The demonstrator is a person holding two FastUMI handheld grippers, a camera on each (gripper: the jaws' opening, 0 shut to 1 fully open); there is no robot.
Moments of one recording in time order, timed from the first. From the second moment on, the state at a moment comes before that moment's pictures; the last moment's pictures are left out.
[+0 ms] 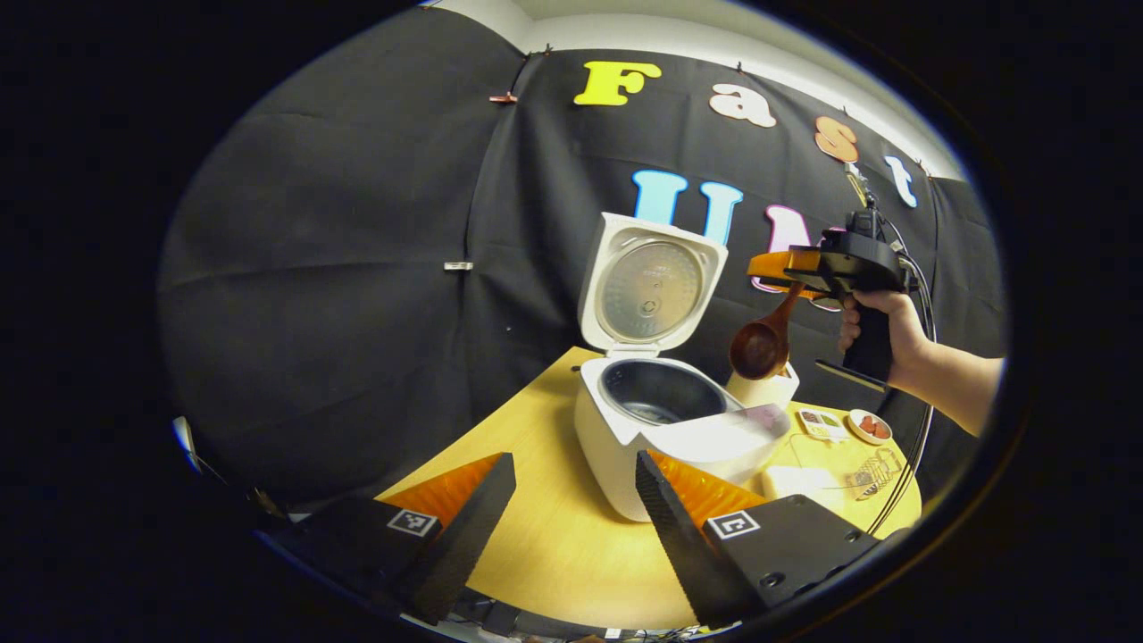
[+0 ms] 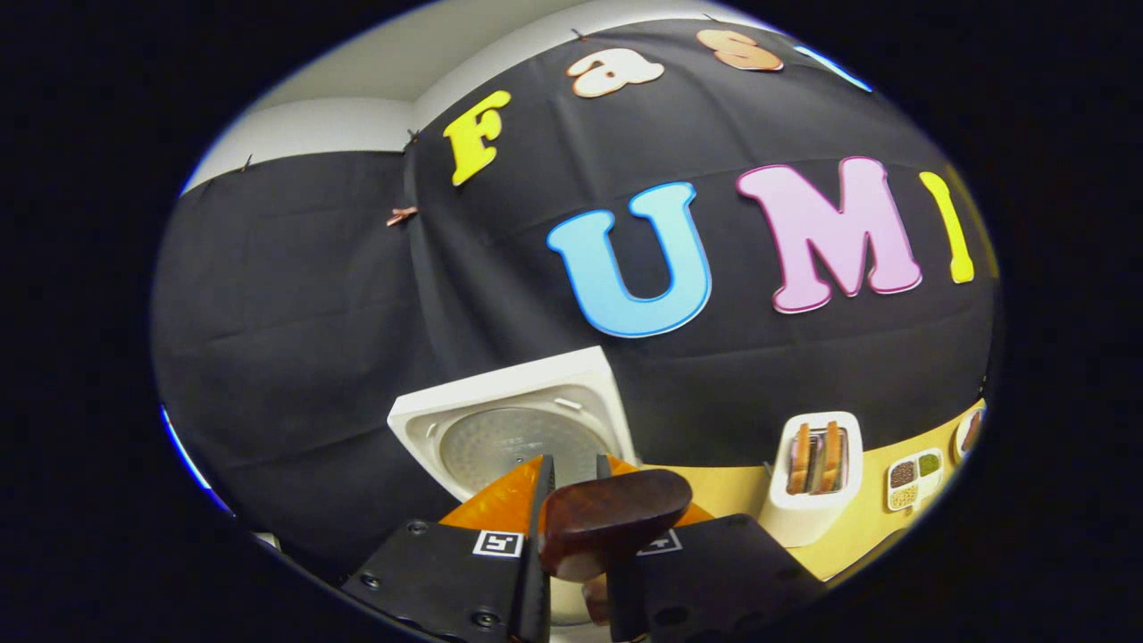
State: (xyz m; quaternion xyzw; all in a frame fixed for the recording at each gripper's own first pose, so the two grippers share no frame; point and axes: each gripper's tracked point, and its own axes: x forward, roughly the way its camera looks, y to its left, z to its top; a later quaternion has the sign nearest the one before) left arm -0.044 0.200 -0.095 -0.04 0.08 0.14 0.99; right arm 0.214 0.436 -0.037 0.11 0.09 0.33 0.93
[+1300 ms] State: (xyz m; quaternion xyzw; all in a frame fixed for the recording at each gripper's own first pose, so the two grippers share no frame) left arm 0.013 0.008 -0.041 -0.02 0.07 0.09 0.99; right arm 0.254 -0.046 -0.092 0.21 0.14 0.06 0.97
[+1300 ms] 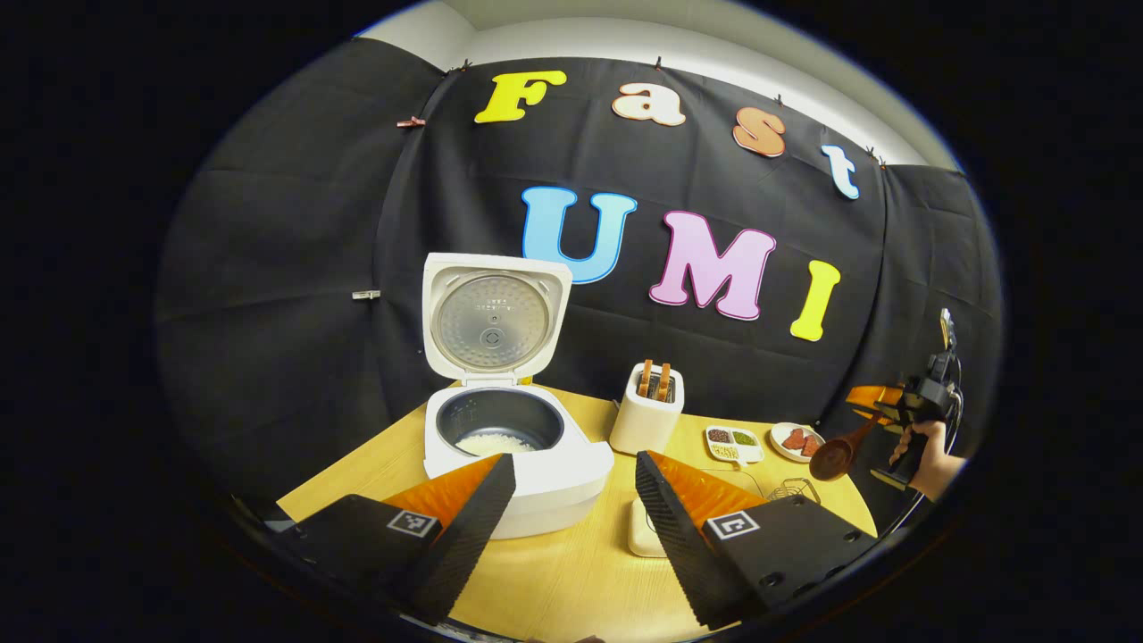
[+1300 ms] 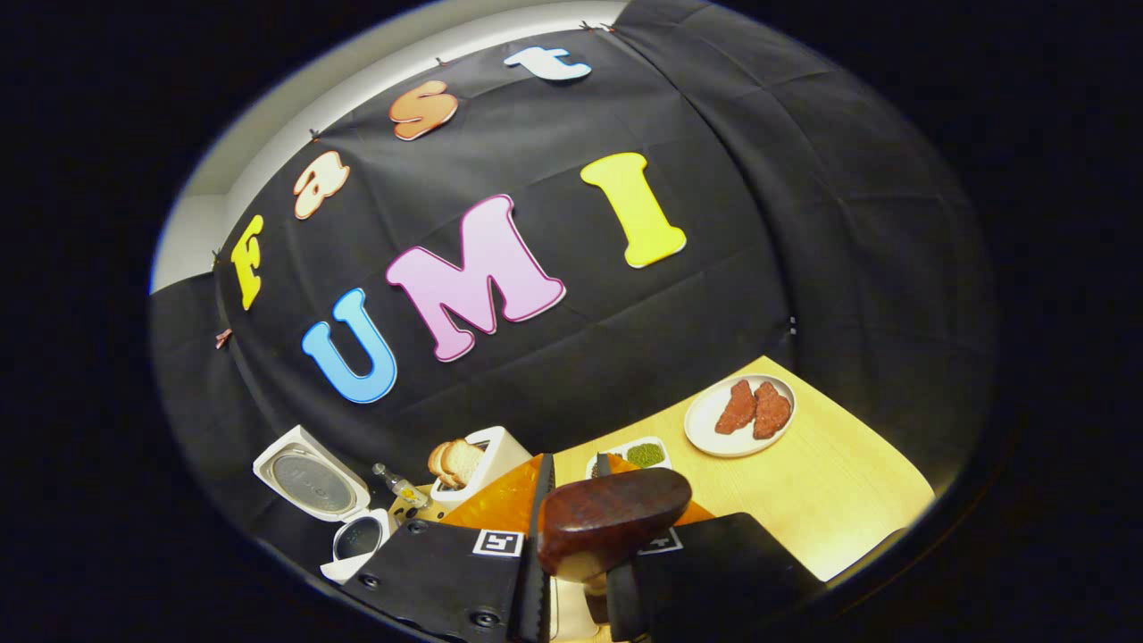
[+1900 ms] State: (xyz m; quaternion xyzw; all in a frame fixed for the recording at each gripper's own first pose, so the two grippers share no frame) left arm 0.012 -0.023 -0.048 -0.03 0.09 0.13 0.99; right arm 0.278 -0.068 -0.207 0.26 0.22 0.02 0.94
